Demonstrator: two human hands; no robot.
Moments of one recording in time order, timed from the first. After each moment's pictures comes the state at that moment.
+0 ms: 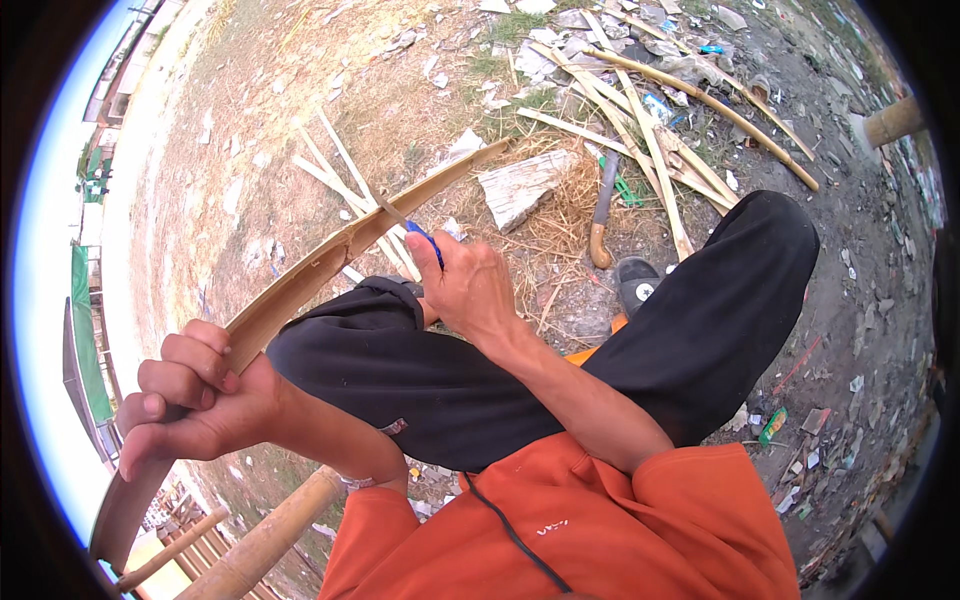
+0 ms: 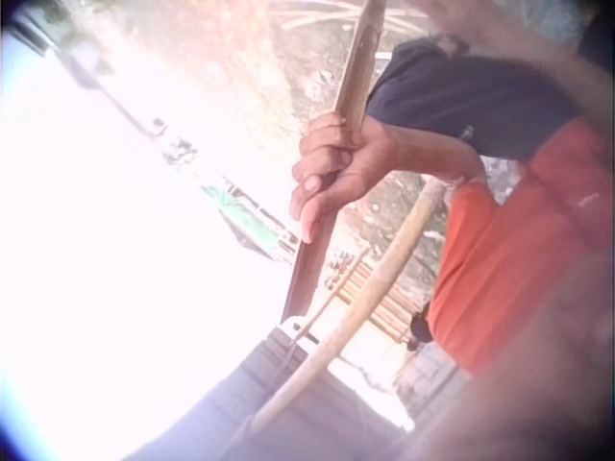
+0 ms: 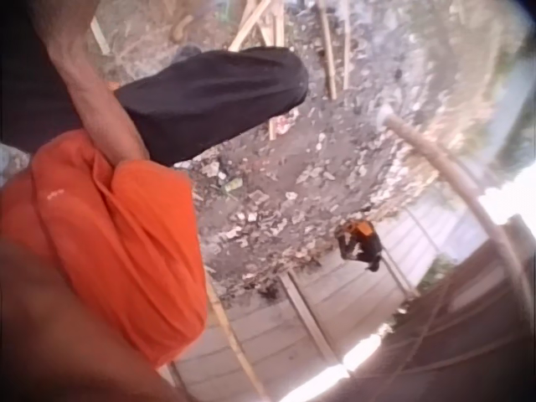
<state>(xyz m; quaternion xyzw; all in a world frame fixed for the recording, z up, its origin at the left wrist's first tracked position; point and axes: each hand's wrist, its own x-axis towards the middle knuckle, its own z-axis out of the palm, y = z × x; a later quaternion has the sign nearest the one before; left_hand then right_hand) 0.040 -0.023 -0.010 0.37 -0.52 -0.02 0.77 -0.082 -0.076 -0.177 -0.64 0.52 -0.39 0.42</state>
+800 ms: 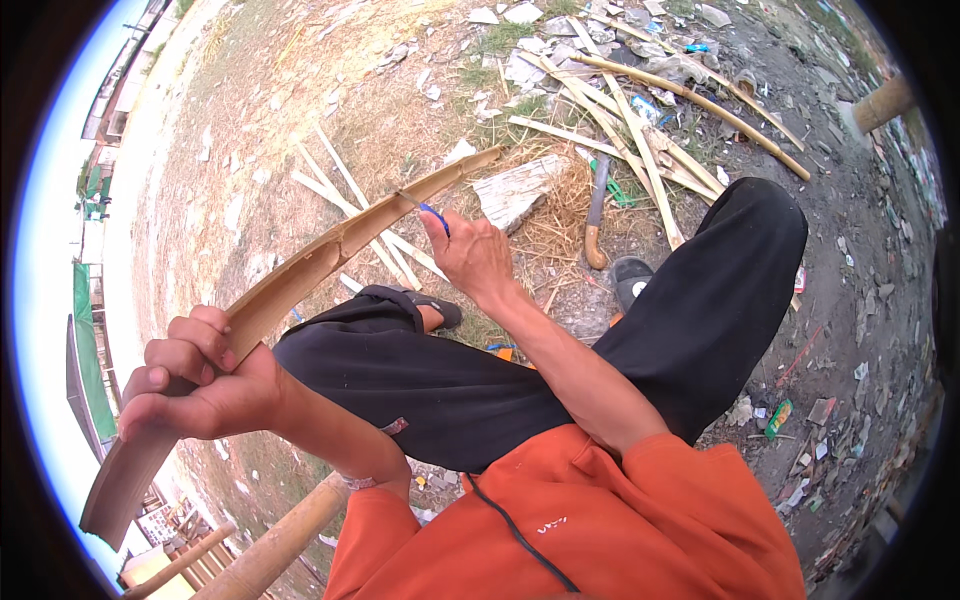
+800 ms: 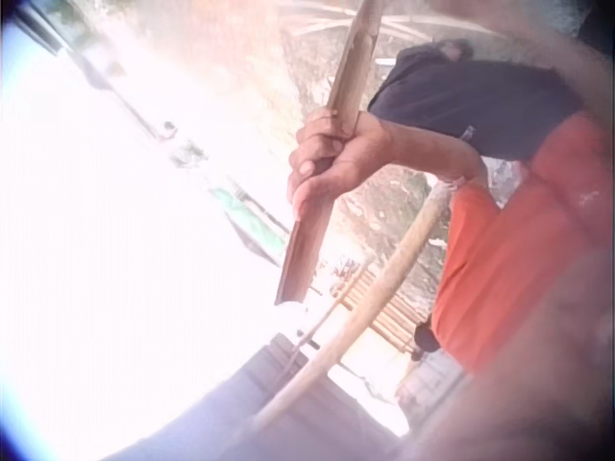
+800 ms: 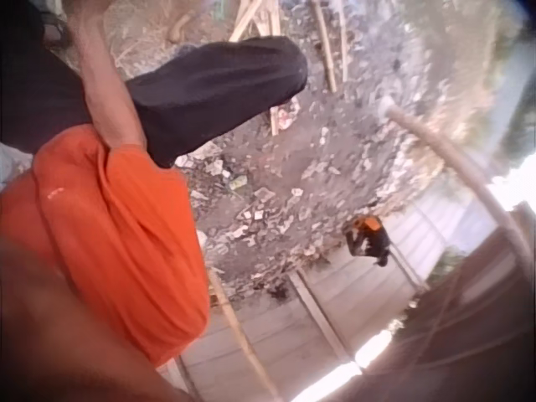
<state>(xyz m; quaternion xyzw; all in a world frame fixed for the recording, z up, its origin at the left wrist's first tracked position) 0.029 -0.033 -0.007 0.43 -0.42 0.04 0.80 -0.082 -0.099 -0.217 -0.67 0.53 -0.37 0.37</state>
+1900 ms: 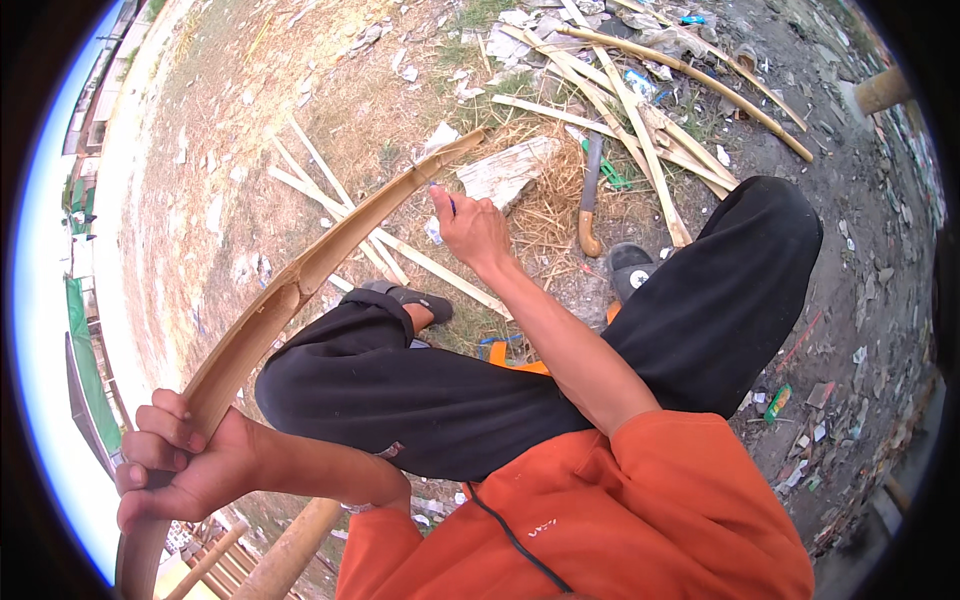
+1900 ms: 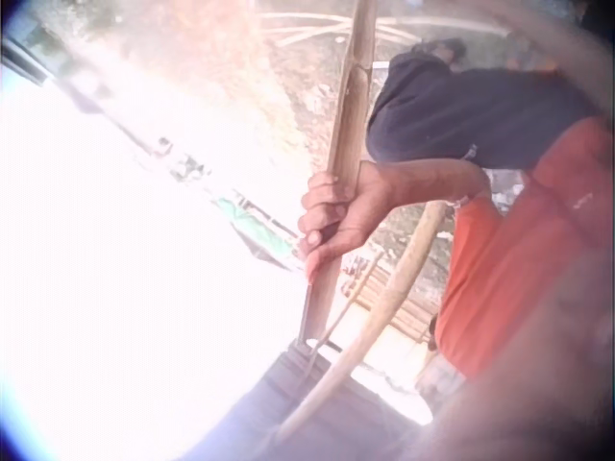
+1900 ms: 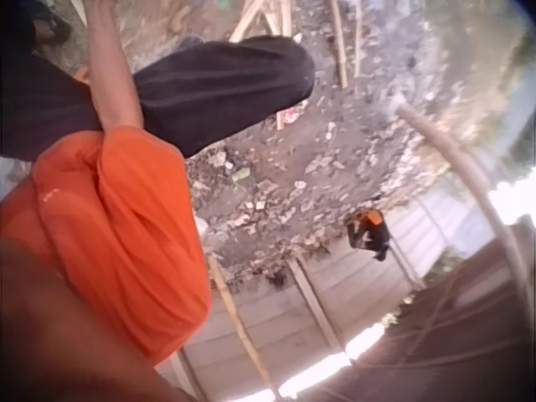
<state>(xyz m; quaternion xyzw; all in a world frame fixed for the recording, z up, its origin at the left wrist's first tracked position) 0.033 -0.035 -0.004 0.44 -0.43 0.10 0.78 -0.075 -0.138 -0.297 -0.62 0.60 -0.30 0.40</state>
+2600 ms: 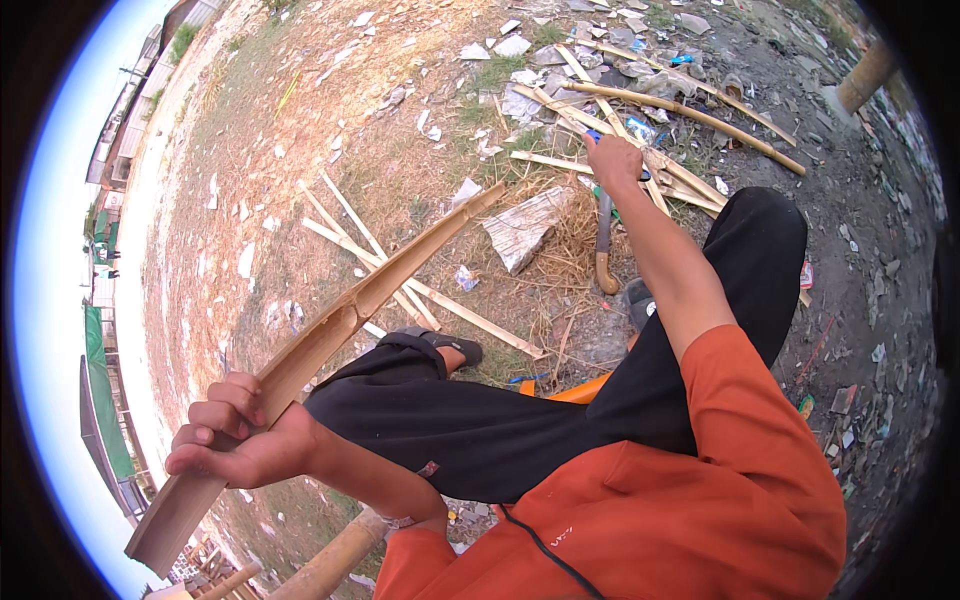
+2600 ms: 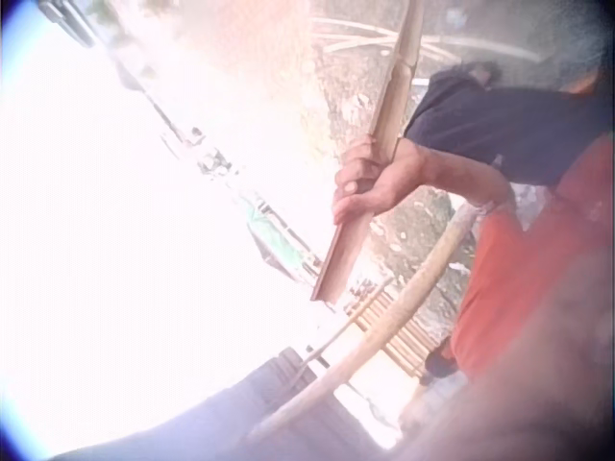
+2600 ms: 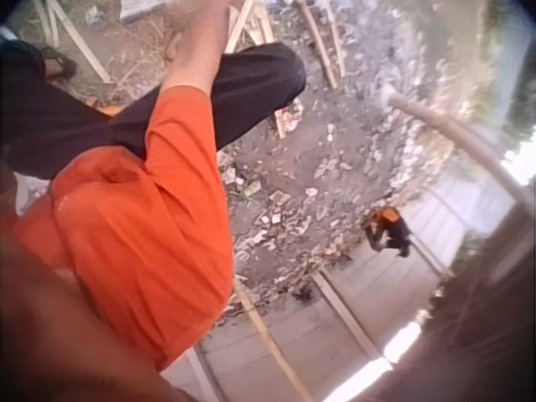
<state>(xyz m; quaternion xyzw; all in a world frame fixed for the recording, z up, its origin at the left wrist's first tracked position) 0.040 -0.023 -0.005 0.43 -0.39 0.09 0.81 -0.225 -0.296 -0.315 -0.62 0.78 -0.03 0.11</state>
